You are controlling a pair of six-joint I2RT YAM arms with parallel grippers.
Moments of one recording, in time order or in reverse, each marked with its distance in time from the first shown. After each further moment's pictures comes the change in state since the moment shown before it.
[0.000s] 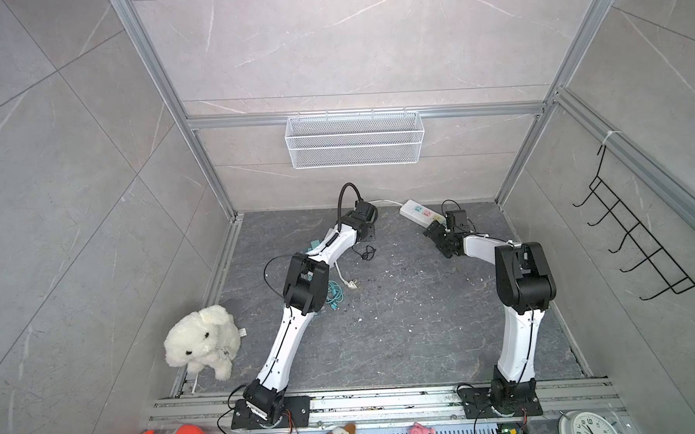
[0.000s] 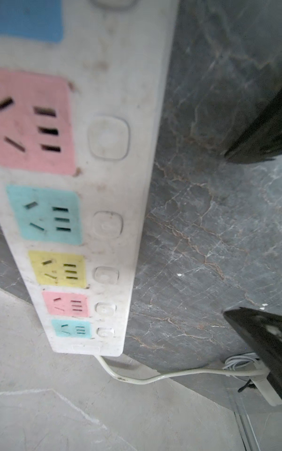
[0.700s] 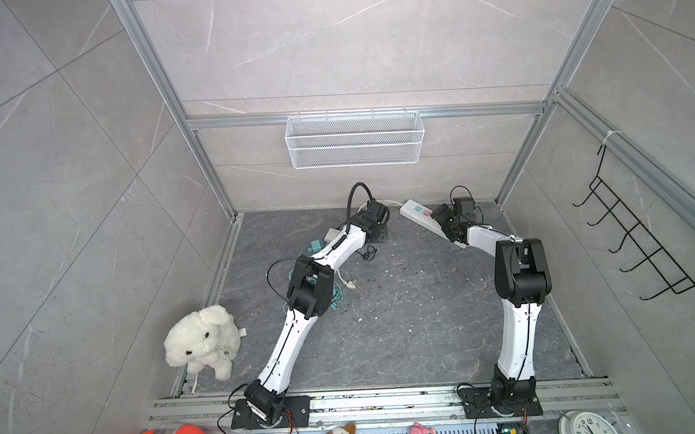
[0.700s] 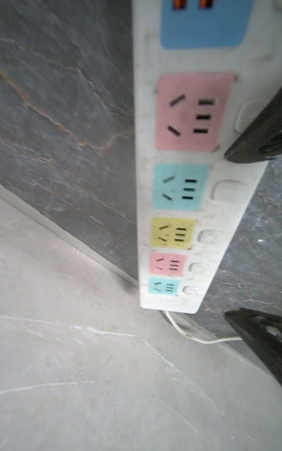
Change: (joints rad) left arm -0.039 -0.005 0.084 -0.051 0.052 -0.048; right arm -0.042 0.093 0.179 0.057 0.035 0.046
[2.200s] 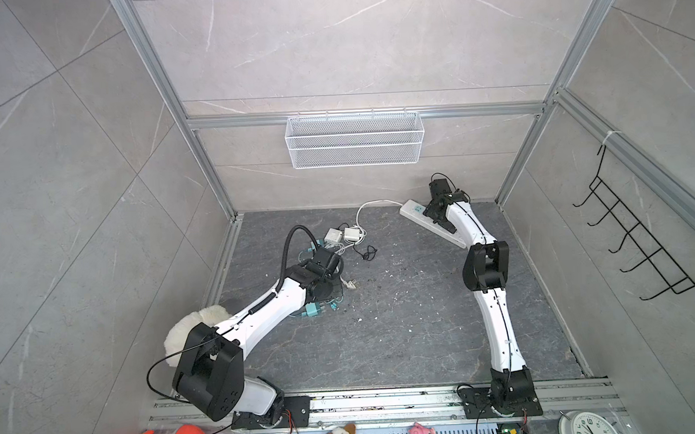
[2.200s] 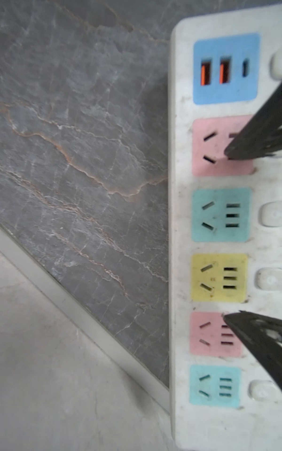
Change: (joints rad) left arm 0.002 -1.088 -1.254 -0.006 0.014 -0.177; right arm 0.065 0.443 0.932 -0.869 0.388 -0.096
